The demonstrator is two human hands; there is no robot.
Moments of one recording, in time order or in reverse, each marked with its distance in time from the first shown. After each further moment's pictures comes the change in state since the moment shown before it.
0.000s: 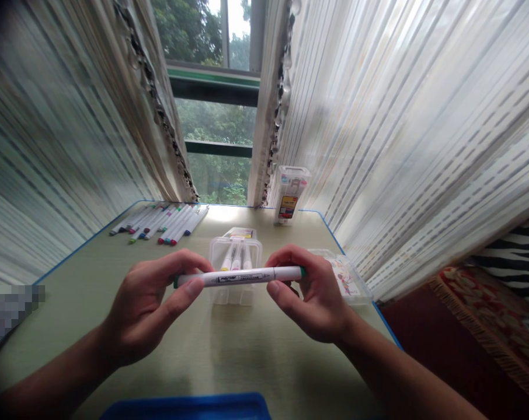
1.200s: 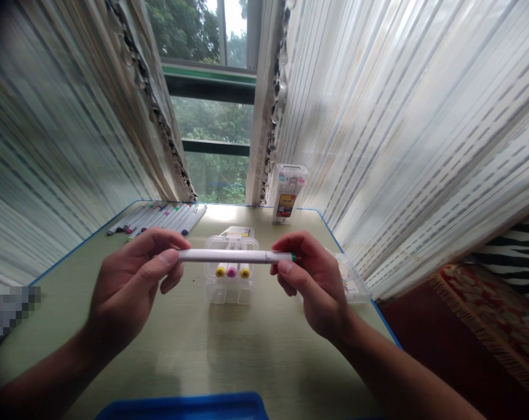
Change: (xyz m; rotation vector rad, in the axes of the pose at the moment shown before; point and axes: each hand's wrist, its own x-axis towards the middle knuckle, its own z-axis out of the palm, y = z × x) left_hand 0.004 -0.012 0.006 -0.469 0.255 -0.205; right_hand -0.003 0.006 0.005 0.409 0.184 0.127
